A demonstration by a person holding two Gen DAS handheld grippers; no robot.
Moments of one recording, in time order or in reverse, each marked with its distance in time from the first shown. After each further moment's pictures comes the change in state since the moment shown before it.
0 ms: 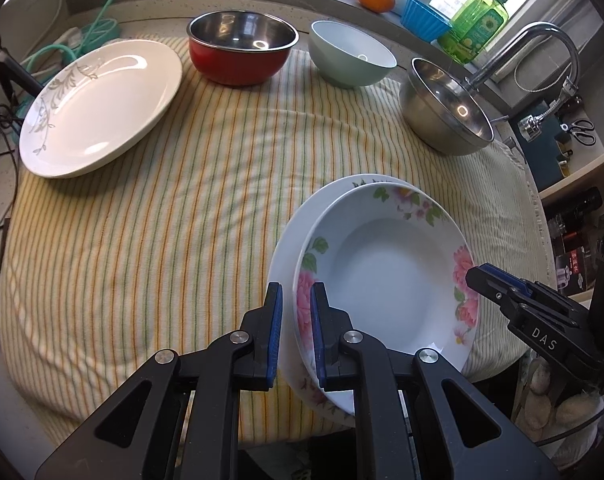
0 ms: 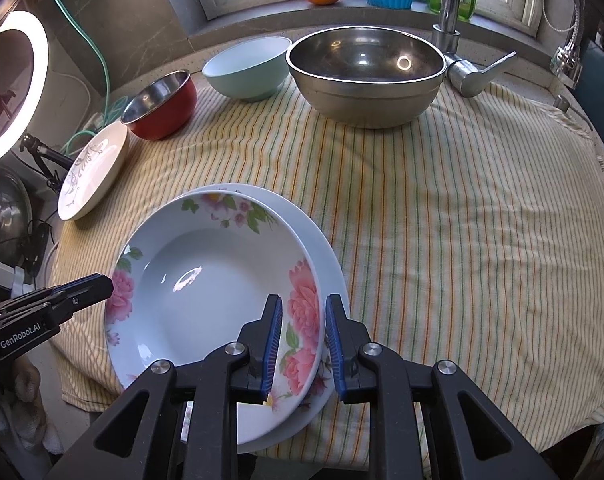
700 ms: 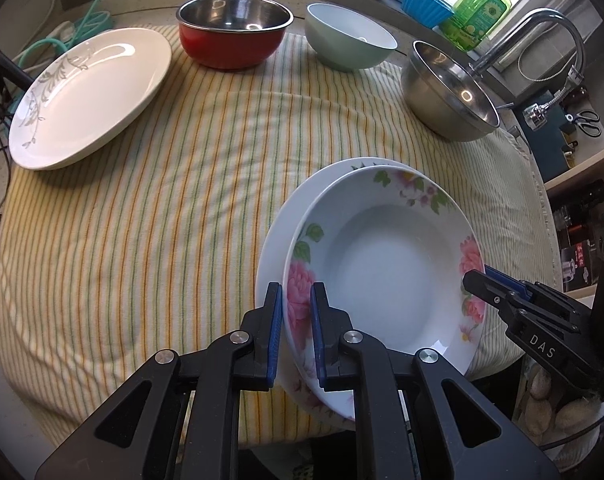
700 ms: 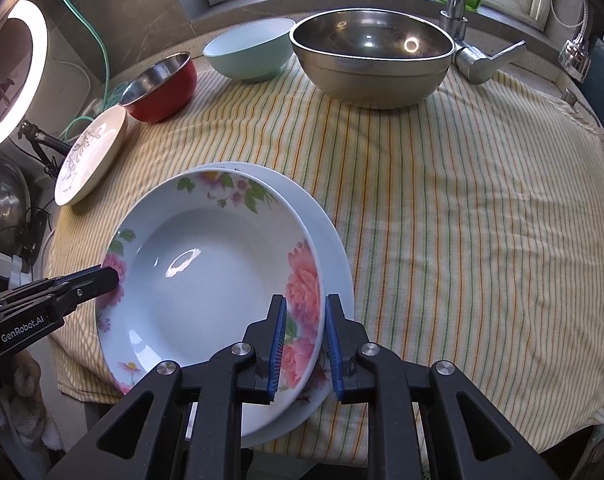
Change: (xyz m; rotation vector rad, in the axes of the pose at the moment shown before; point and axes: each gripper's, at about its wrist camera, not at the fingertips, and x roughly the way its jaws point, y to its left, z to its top) left arm 0.014 -0.007 -0.003 0.012 0.037 0.013; right arm 0.013 -0.001 -0.004 -0.012 0.048 0.007
